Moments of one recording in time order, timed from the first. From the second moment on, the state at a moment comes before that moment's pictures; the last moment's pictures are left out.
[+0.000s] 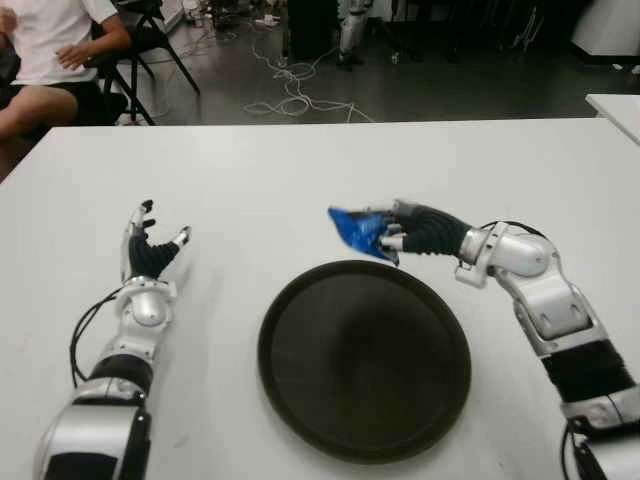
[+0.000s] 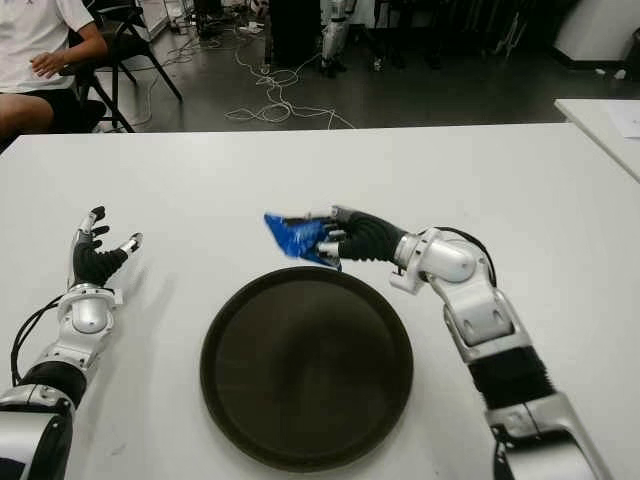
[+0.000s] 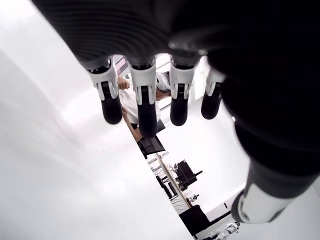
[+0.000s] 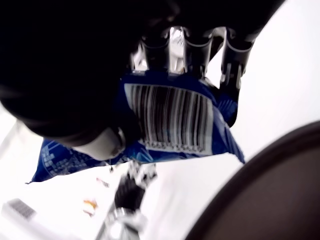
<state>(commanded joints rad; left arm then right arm) -0.52 0.28 0.02 1.14 0.22 -0.44 0.45 -0.41 -0.42 0.24 0.04 0.01 0.05 0.80</state>
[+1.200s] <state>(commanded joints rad) -0.52 0.28 0.02 1.14 0.22 -0.43 0.44 -0.41 -0.50 0.29 -0.06 -0.03 0.08 0.89</state>
